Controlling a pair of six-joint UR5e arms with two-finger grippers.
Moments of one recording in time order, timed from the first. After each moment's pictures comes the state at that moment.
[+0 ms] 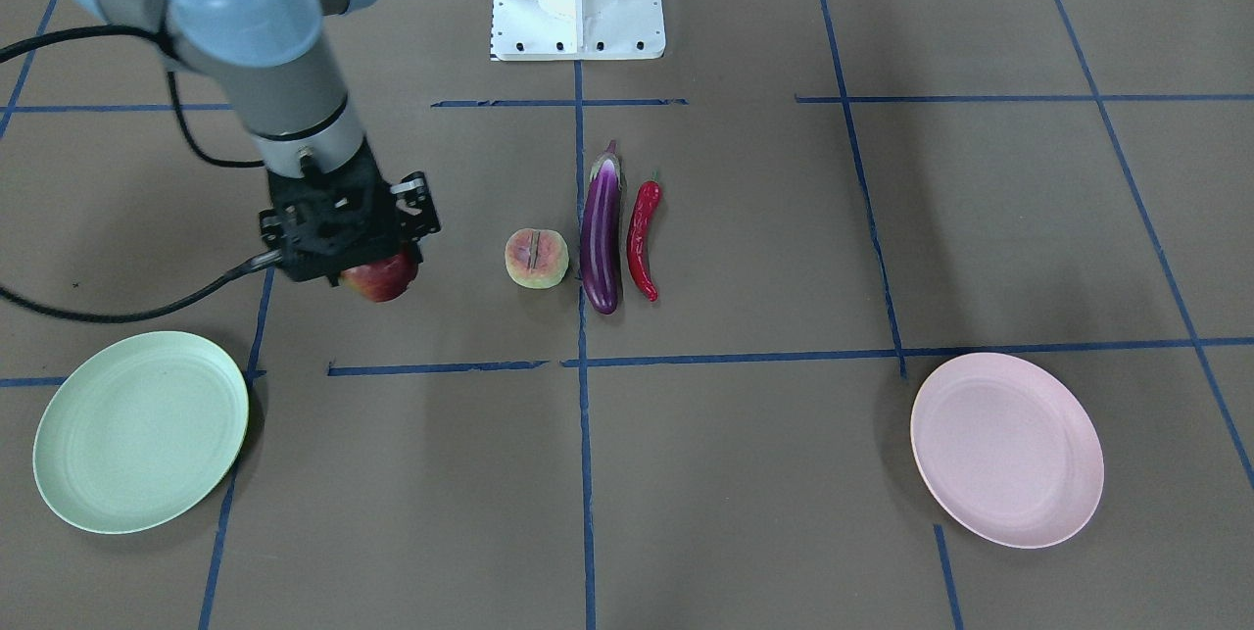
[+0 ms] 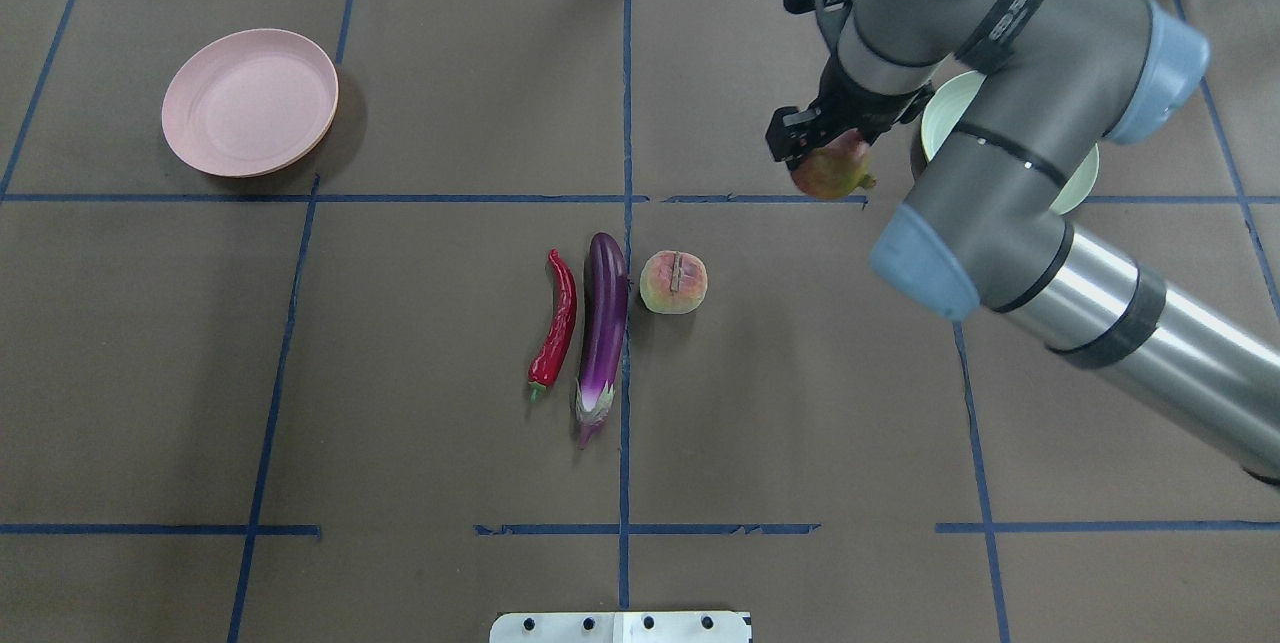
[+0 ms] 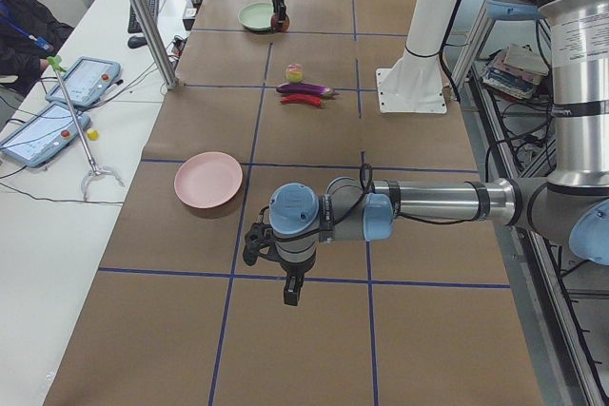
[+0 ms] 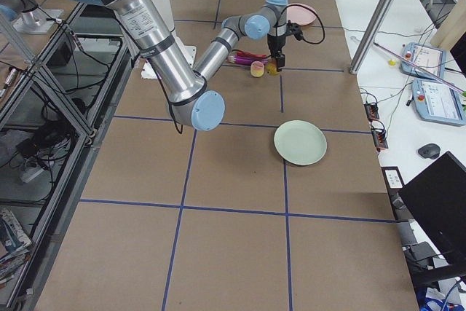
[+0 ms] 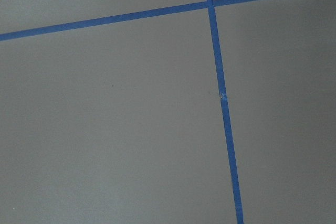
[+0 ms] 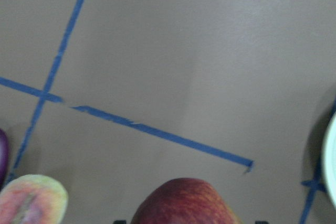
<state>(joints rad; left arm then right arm) -1.63 -1.38 -1.75 -1.53 -2.33 0.22 0.87 -0.94 1.72 -1.73 2.04 0.57</state>
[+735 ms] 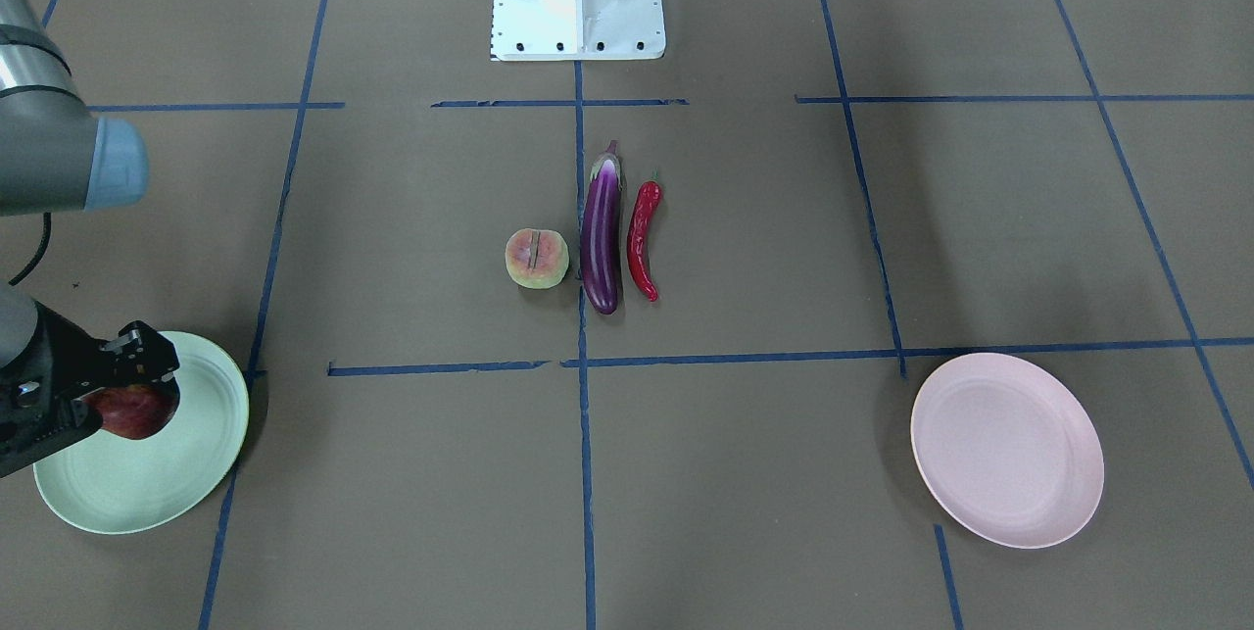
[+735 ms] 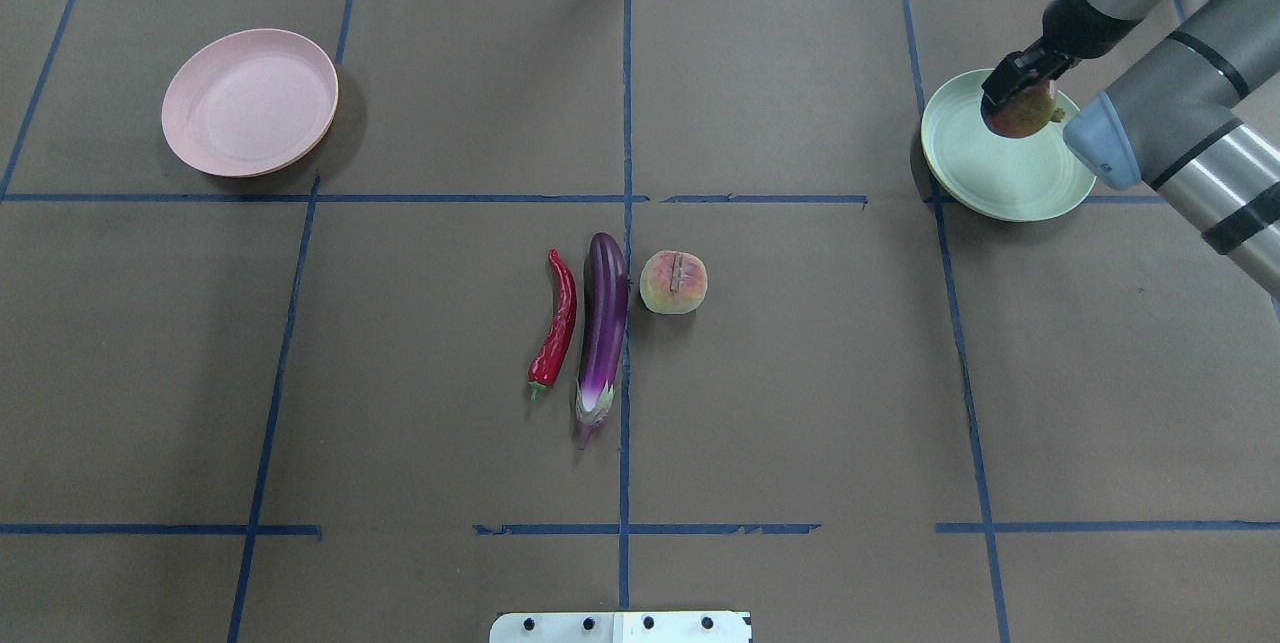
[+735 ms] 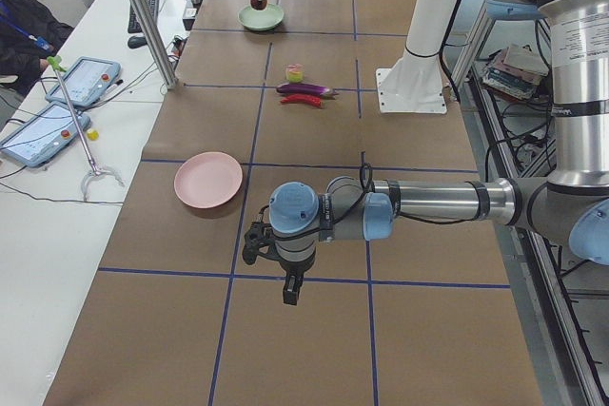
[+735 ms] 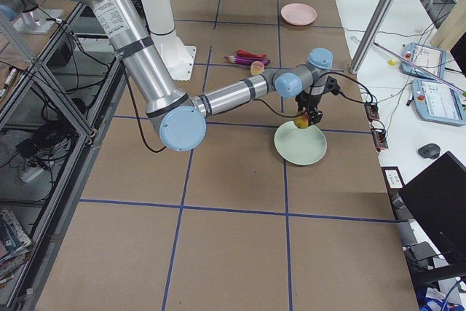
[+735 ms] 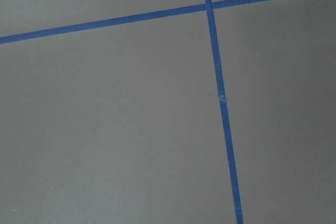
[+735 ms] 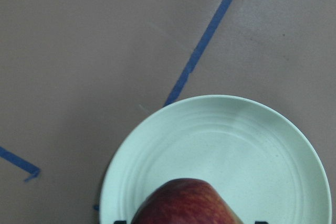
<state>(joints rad) -1.63 -1.38 -1.76 -1.53 -2.33 0.22 1.12 -1.10 1.35 -1.34 2.22 0.17</state>
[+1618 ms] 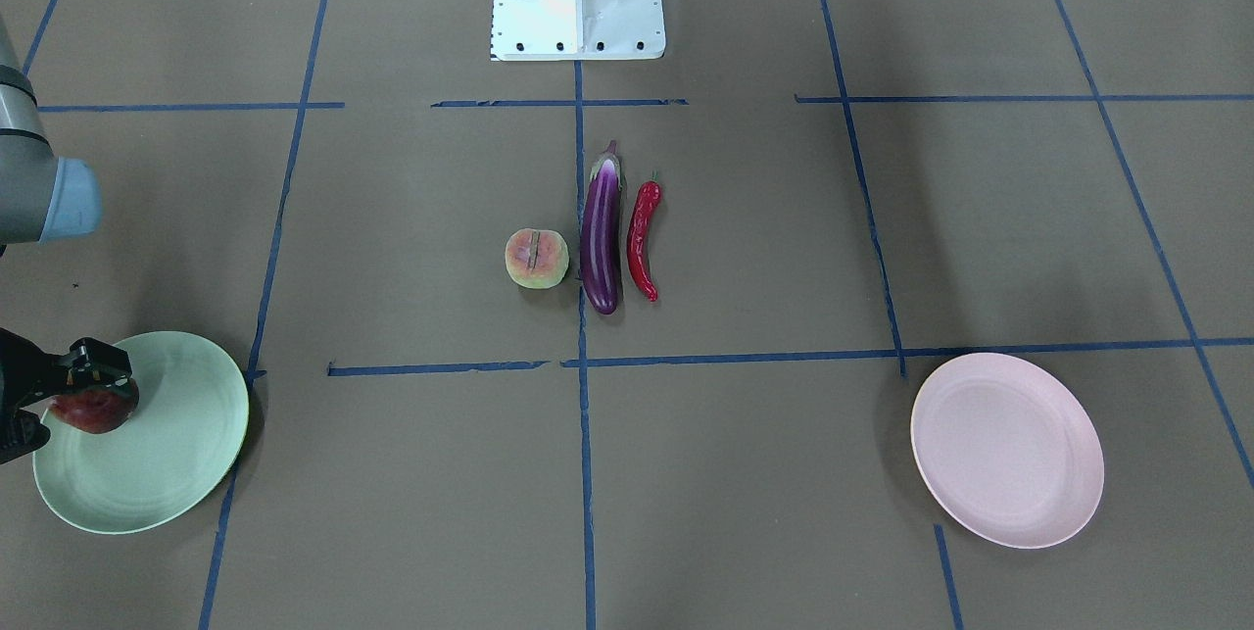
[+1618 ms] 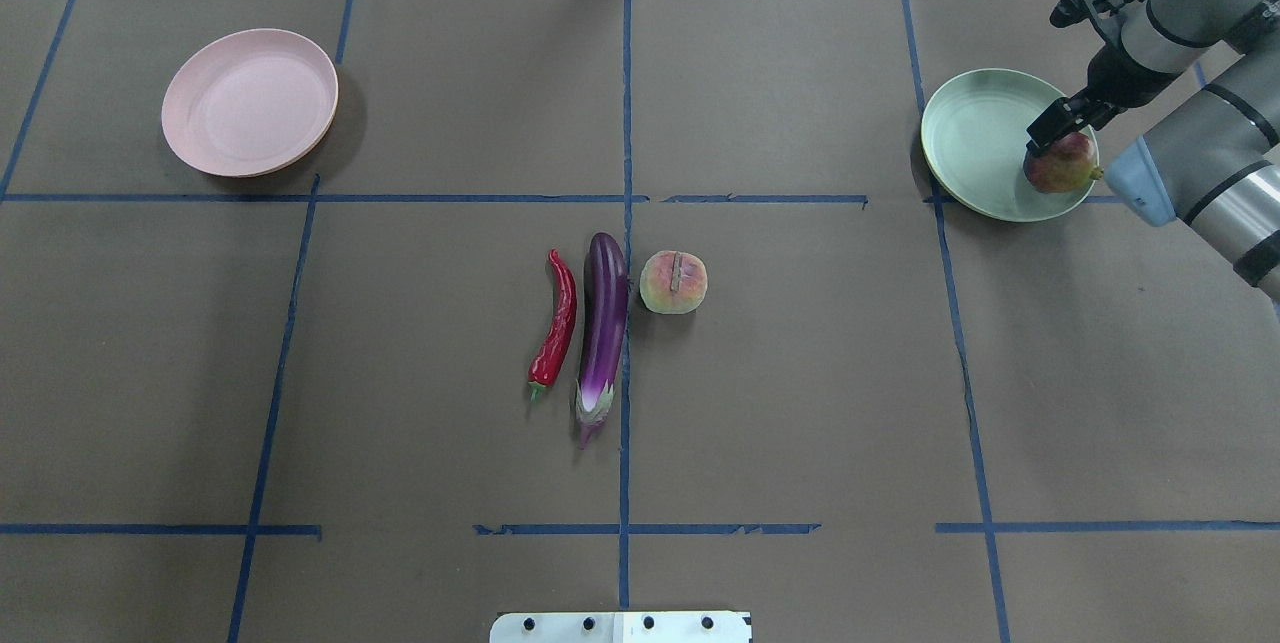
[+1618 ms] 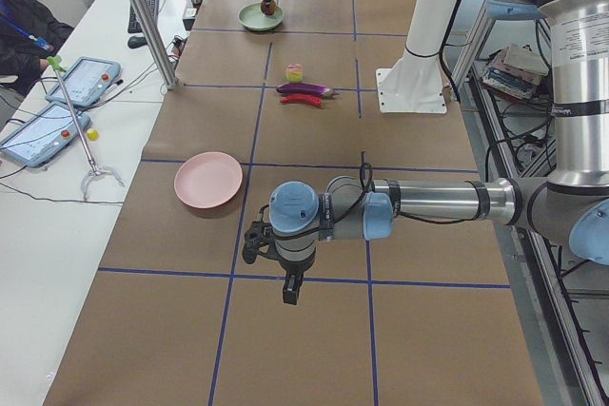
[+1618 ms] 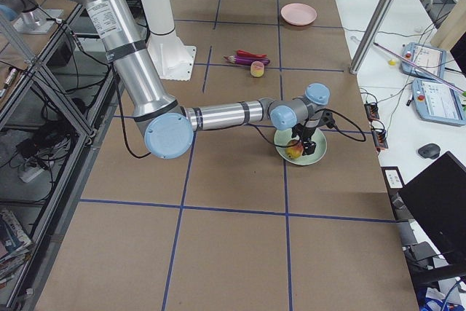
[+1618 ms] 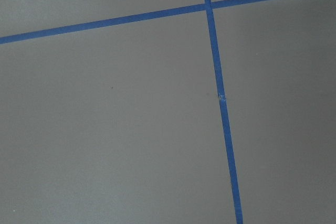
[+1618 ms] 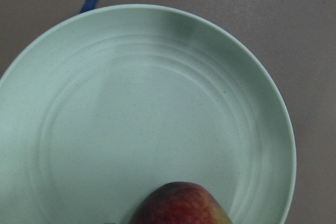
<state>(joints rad) -1.63 -1.38 -1.76 -1.53 -2.33 0.22 1.12 -1.15 1.26 -1.28 2.23 0.18</state>
